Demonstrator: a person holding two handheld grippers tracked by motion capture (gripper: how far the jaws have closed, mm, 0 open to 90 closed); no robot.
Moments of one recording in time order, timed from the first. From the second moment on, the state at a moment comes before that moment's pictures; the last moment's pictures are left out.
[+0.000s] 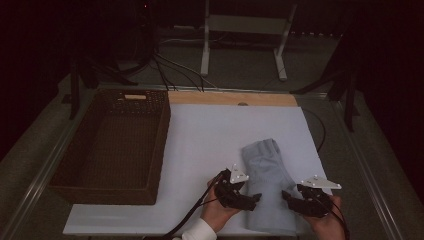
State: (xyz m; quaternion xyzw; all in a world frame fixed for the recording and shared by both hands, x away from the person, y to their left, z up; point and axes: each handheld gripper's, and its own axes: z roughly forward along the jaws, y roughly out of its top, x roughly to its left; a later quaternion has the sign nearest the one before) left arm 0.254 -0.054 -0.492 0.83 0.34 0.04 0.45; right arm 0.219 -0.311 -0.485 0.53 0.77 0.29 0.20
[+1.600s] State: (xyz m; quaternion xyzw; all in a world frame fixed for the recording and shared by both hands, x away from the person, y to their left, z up) left arm 0.256 -0.057 -0.492 0.85 0.32 0.04 0.42; right arm 0.224 -0.302 -0.487 0.52 0.79 0.28 0.17
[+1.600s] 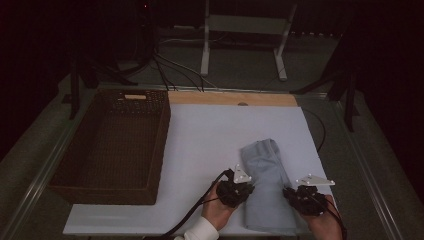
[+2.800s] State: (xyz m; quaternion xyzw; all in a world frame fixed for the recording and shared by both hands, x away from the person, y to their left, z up) left arm 0.264 0.008 -0.487 0.83 0.37 0.08 0.41; right arm 0.252 -0.231 -0.487 0.46 0.82 0.30 0.15
